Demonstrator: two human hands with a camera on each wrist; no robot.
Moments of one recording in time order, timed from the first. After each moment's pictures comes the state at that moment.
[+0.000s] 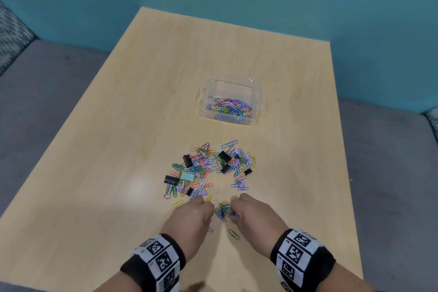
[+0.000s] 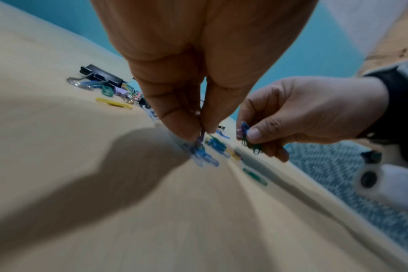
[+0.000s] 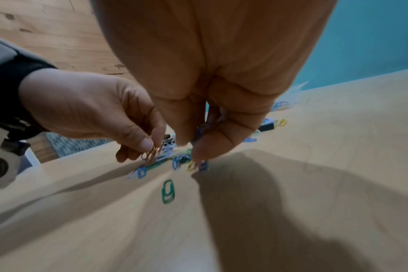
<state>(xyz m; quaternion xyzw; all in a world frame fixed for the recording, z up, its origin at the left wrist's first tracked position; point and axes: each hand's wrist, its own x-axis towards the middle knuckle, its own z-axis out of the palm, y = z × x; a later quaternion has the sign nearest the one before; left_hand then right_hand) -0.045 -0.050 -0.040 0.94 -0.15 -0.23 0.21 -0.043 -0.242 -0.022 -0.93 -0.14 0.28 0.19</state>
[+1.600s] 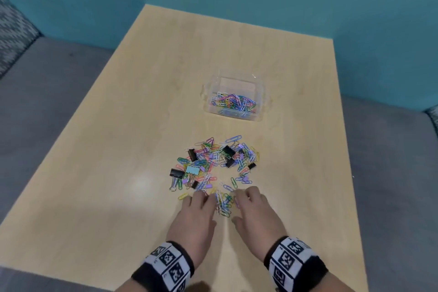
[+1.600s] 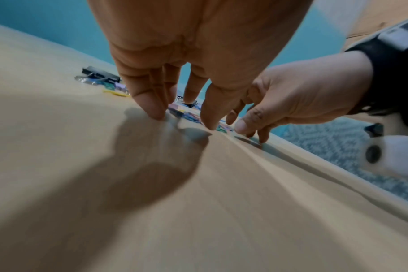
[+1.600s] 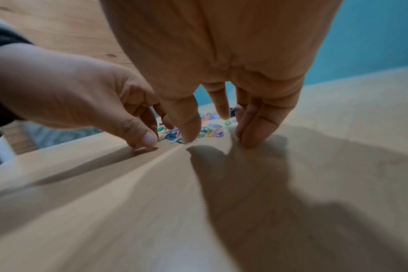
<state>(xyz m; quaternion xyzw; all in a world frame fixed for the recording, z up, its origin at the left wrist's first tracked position) -0.075 -0.050 -0.047 0.97 -0.15 -0.15 0.15 -0.070 -0.228 -0.034 -0.96 -0.08 0.20 0.17</state>
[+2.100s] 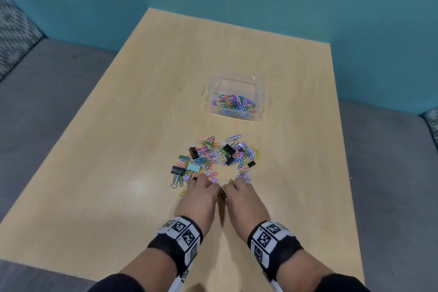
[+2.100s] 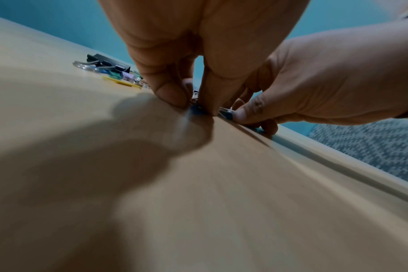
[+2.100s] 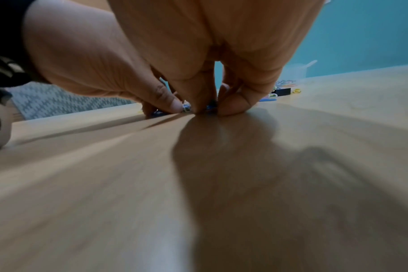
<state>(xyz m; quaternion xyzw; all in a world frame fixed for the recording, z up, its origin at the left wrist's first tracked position) -0.041 -0.064 -0.055 0.97 -0.11 -0.15 0.16 -0.052 -0.205 -0.056 -0.97 -0.09 0.15 0.18</state>
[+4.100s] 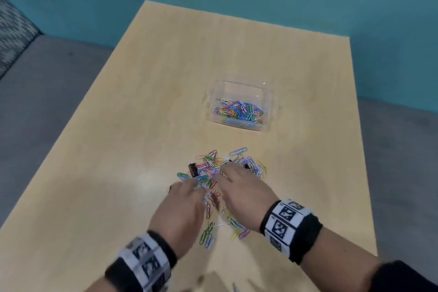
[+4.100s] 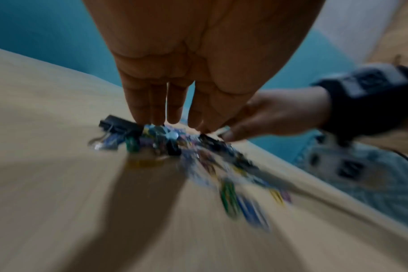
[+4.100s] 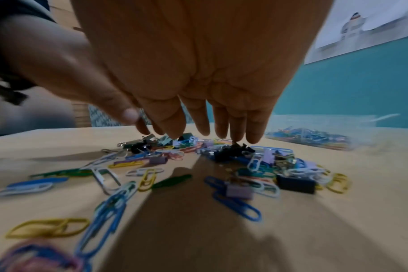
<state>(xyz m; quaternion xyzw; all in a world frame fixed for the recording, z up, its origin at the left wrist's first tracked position) -0.003 -0.026 -0.026 0.97 -0.16 -0.11 0.16 0.038 -0.217 -0.034 -0.93 -0.30 0.17 0.10</state>
